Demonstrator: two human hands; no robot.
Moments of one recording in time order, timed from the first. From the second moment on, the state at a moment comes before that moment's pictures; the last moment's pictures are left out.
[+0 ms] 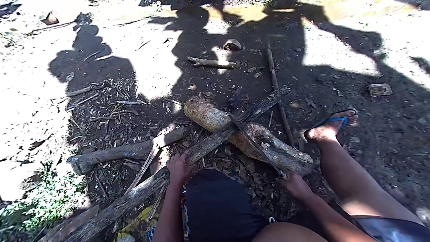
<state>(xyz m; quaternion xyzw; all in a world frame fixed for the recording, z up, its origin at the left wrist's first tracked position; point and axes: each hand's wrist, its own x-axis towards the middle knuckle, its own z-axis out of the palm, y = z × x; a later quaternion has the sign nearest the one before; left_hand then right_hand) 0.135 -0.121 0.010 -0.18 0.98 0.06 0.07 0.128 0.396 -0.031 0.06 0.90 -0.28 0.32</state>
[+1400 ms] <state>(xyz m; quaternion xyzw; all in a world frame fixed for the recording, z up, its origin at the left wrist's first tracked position) 0.224 -0.172 -0.046 -0.60 0.27 0.67 -0.34 0.132 0.400 -0.045 0.02 0.88 -0.27 0.38</state>
